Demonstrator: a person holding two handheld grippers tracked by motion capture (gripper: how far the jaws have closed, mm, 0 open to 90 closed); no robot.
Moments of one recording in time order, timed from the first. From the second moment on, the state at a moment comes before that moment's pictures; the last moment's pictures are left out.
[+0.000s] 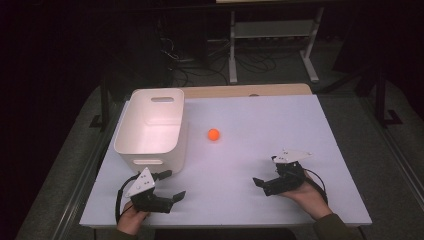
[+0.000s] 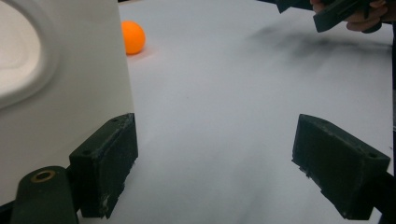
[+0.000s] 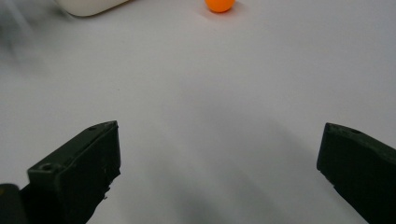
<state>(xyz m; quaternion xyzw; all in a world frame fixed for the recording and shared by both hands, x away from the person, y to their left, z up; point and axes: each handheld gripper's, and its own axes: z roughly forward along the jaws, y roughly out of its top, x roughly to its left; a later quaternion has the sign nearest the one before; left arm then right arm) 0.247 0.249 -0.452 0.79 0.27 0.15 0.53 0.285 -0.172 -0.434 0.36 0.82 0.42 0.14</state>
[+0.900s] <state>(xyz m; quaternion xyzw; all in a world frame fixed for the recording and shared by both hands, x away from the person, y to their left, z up) 0.253 0.251 -0.451 0.79 0.26 0.13 0.54 0.297 -0.157 -0.436 0.35 0.83 0.42 0.13</state>
